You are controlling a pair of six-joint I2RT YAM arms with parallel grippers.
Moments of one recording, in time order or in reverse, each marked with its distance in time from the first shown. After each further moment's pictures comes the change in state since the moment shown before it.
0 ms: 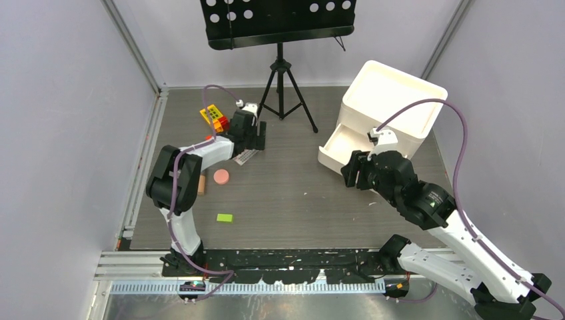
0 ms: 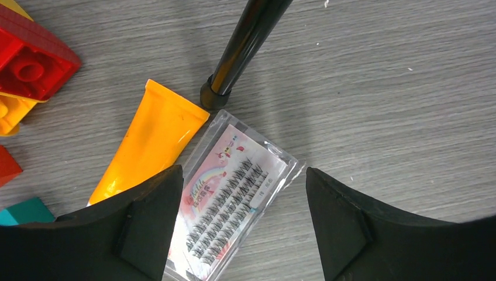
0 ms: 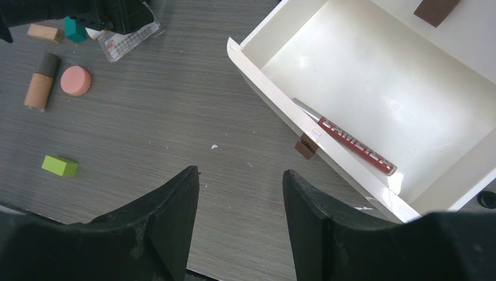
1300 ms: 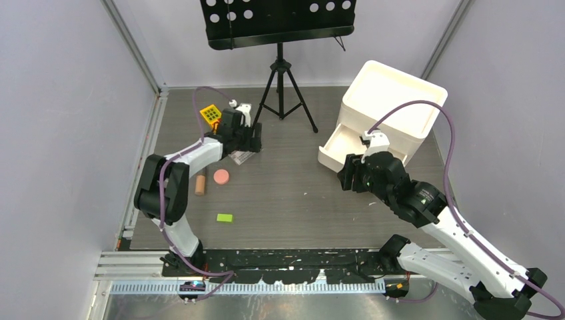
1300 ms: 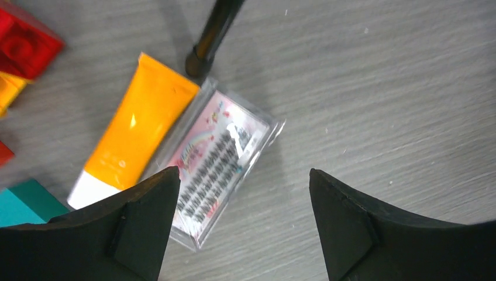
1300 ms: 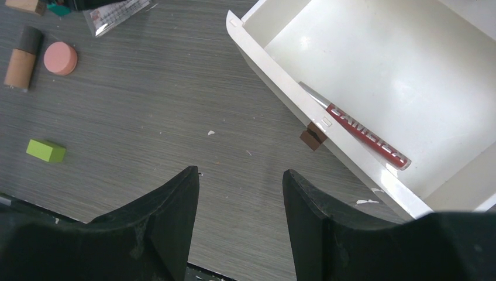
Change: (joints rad) left arm 0.042 -0.108 -0.063 -0.086 0.188 0.031; right arm 0.000 0.022 -0.046 0.012 -0.031 0.000
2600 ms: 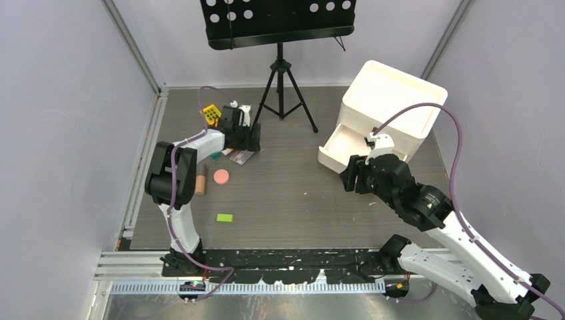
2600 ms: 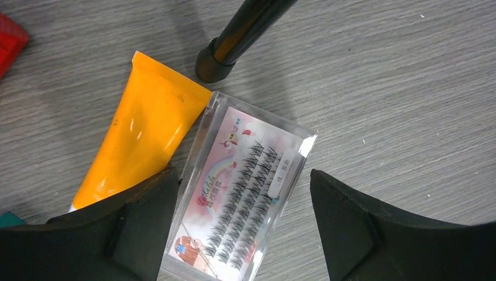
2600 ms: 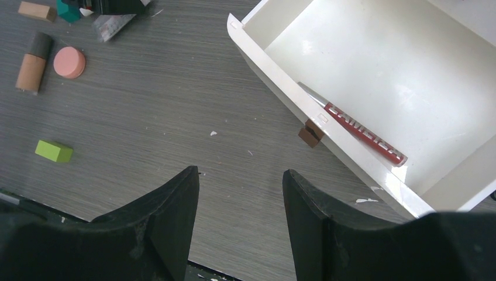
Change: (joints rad) left arm 0.072 0.168 0.143 -0.086 0.086 0.034; right arm 0.000 -0.044 -0.003 -0.014 -0.002 0.003
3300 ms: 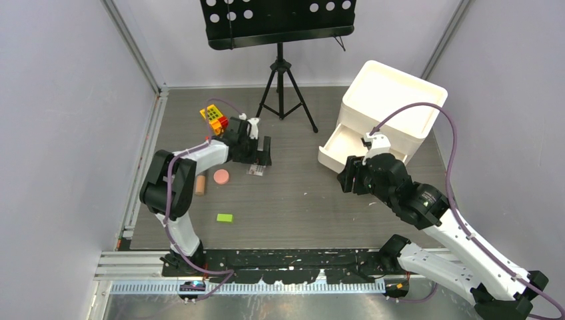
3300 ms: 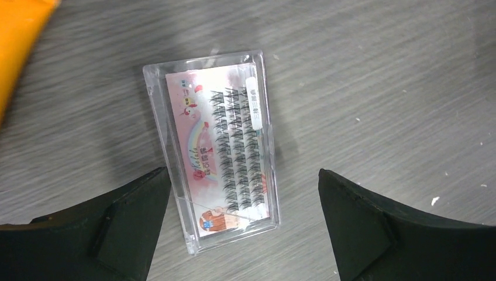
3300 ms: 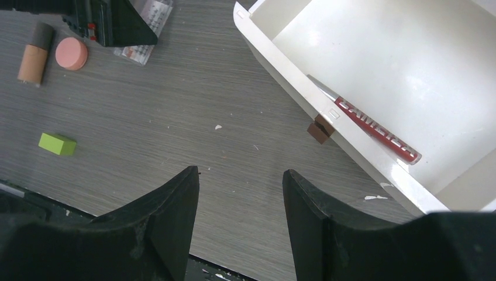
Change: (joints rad) left arm -0.077 -0.109 -0.151 -0.005 0.118 -0.084; right arm 0.000 0.020 -0.008 0.003 -0.026 0.012
